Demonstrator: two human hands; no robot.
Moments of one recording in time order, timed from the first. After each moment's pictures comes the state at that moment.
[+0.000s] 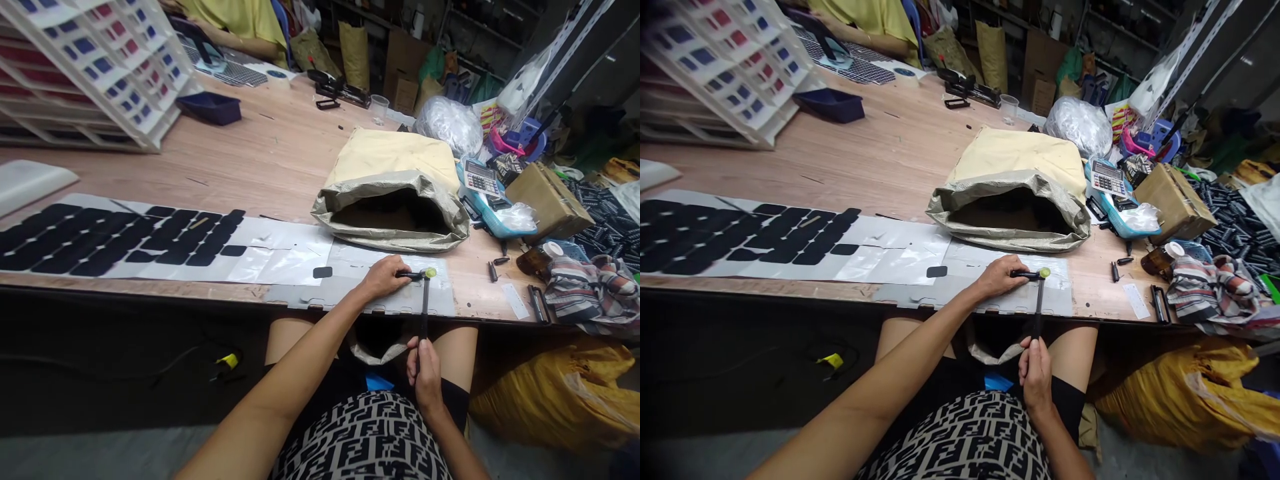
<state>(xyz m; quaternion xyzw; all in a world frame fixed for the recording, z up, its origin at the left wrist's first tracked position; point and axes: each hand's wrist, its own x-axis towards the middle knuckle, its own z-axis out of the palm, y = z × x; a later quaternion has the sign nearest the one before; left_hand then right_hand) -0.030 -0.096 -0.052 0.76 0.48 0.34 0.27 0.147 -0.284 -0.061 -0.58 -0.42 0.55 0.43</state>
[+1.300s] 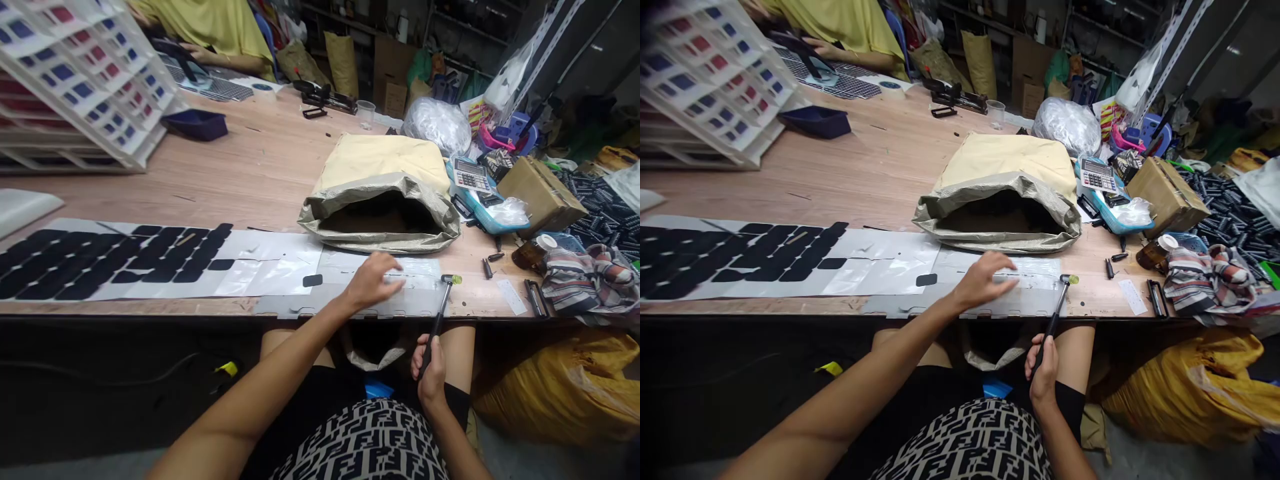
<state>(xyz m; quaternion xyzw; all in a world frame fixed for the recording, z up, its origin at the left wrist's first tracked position) -0.040 -0.119 -0.009 0.78 0.46 0.37 0.21 0.157 -0.270 -0.083 -0.57 -0.28 0.55 0.55</state>
